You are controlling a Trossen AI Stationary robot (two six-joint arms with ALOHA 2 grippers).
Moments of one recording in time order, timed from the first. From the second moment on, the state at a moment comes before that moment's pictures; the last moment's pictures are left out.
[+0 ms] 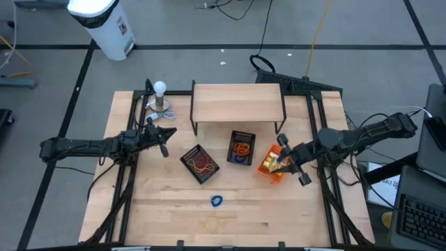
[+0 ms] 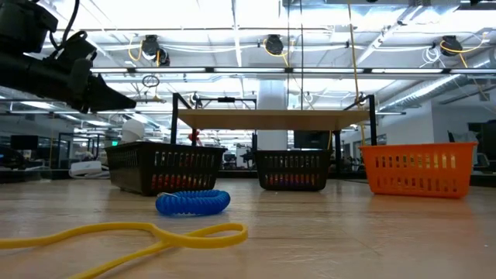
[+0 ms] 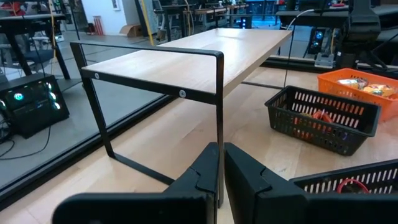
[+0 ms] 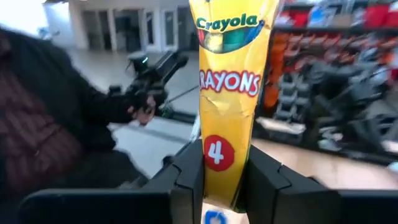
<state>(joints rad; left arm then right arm) 0.09 0.31 0.01 0.15 -0.41 -0.03 0.26 0.80 0.59 0.24 -0.19 0.00</state>
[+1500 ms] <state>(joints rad) 0.09 0.31 0.01 0.15 -0.41 -0.06 0.08 0.24 0.02 0.57 0.00 0.02</state>
